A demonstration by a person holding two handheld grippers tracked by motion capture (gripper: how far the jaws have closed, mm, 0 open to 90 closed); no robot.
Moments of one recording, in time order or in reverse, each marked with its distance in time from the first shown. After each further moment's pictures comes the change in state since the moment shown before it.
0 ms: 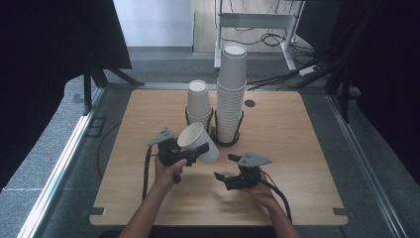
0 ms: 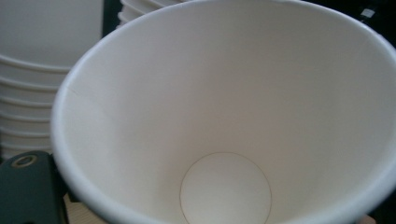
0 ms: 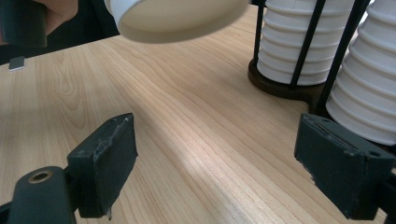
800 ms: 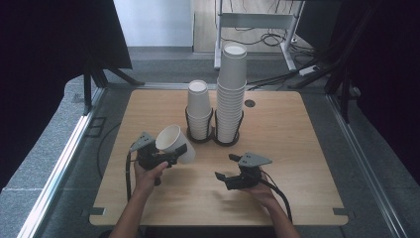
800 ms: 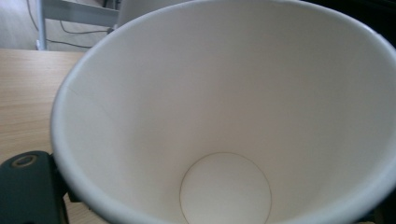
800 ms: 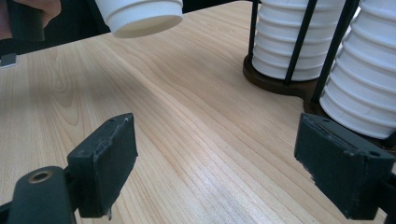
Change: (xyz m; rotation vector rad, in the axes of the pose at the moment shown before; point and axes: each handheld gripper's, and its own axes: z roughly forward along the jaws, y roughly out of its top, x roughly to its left) left arm 0.031 -0.012 -0.046 0.004 0.211 0.045; right arm -0.001 -0.001 -0.001 0.011 -0.016 0.002
